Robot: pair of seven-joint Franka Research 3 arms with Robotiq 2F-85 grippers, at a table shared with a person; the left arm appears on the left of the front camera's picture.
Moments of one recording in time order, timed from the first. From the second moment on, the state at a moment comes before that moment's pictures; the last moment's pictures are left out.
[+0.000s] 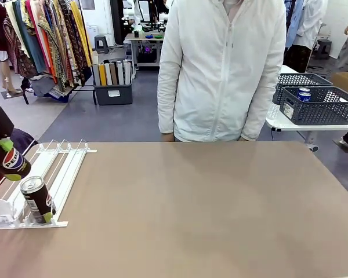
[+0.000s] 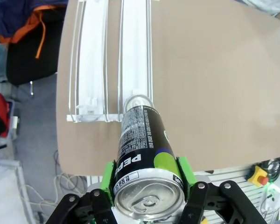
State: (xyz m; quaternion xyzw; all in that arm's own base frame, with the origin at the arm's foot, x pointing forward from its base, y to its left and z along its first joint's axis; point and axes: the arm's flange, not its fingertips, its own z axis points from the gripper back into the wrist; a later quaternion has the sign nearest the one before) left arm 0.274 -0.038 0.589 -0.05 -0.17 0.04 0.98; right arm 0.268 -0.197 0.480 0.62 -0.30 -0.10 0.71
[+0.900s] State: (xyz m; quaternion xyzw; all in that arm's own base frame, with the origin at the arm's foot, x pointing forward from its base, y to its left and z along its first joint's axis) left arm 0.399 -0.346 0.576 -0.08 -0.14 -0.25 0.95; right arm 0.267 -0.197 0.480 0.62 -0.30 -0.10 0.71
